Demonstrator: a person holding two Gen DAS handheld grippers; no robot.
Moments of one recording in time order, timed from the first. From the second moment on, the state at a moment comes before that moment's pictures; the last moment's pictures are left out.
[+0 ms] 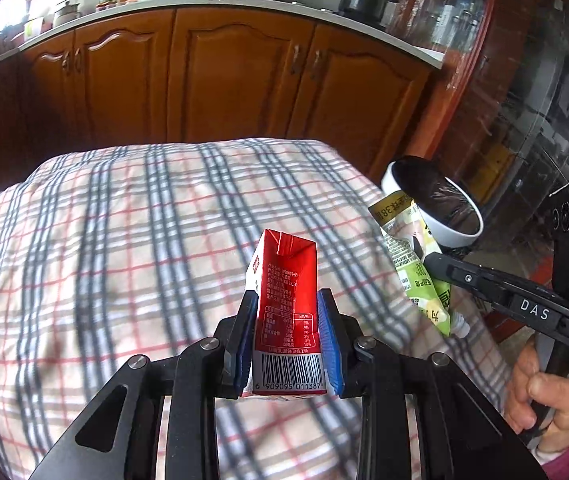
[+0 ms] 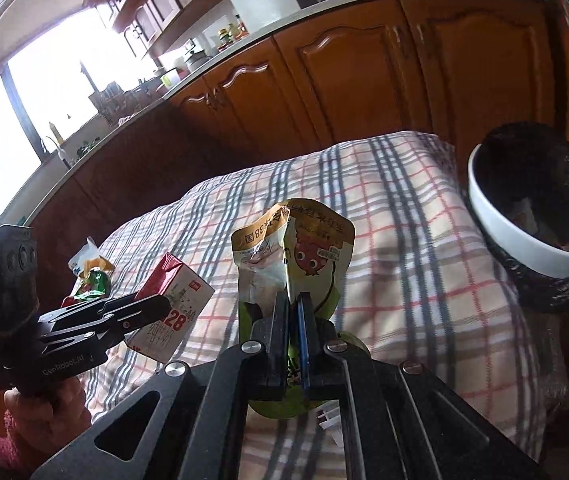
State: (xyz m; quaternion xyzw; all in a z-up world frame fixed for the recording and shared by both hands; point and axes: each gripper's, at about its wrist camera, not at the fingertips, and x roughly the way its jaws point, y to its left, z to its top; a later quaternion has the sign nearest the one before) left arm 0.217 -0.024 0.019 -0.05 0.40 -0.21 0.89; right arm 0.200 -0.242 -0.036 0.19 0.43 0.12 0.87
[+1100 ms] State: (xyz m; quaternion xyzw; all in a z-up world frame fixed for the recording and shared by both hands) left arm 0.264 -0.157 0.022 0.01 0.40 -0.27 0.88; right arm 0.164 -0.370 -0.030 0.26 0.39 0.02 0.89
